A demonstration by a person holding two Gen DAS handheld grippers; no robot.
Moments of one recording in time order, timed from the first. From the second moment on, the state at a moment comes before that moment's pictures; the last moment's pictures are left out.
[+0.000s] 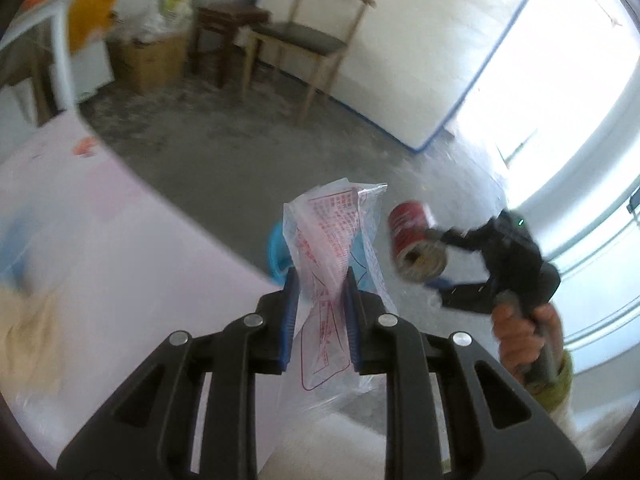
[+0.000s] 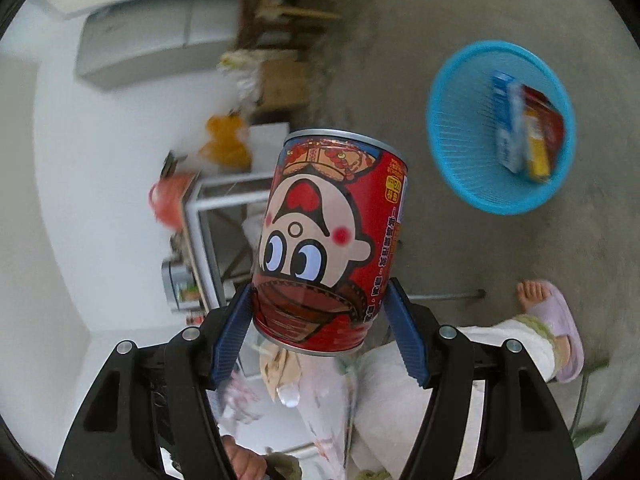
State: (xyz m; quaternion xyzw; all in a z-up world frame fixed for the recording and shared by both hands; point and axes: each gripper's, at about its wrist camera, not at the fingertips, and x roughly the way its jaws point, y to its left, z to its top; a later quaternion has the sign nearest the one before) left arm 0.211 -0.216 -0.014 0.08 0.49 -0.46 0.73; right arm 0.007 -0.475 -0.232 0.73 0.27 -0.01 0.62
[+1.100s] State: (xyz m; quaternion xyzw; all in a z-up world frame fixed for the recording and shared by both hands) left arm 0.209 -0.294 -0.039 0.10 0.49 -0.48 0.72; right arm -0.028 -0.530 -0.354 0.80 0.26 -0.13 0.53
